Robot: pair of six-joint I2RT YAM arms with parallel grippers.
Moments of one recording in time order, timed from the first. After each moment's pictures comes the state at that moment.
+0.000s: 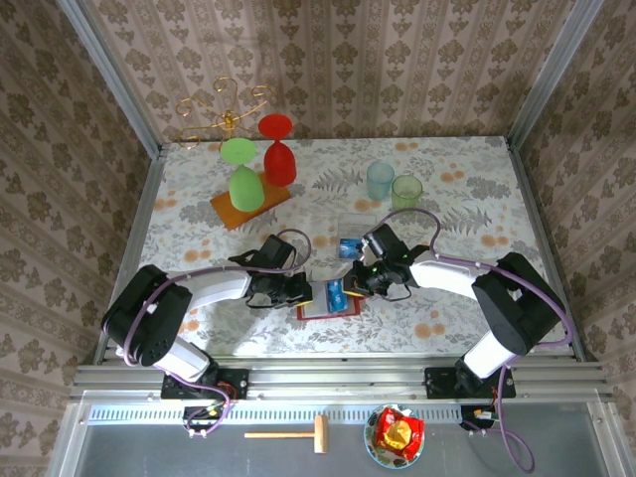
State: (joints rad) left arm -0.69 1.51 0.66 -0.26 0.47 -0.79; right arm 0.60 1.59 0.77 -0.22 -0.50 0.81
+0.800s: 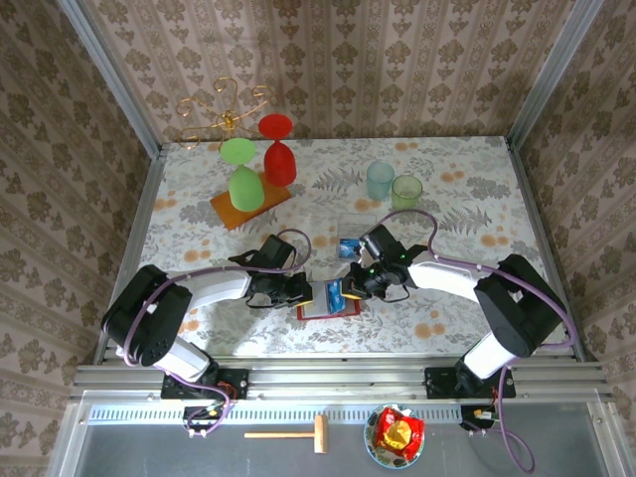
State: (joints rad) left arm -0.69 1.51 0.66 -0.26 0.47 -0.79; right arm 0.63 1.57 0.80 -0.28 -0.49 0.84
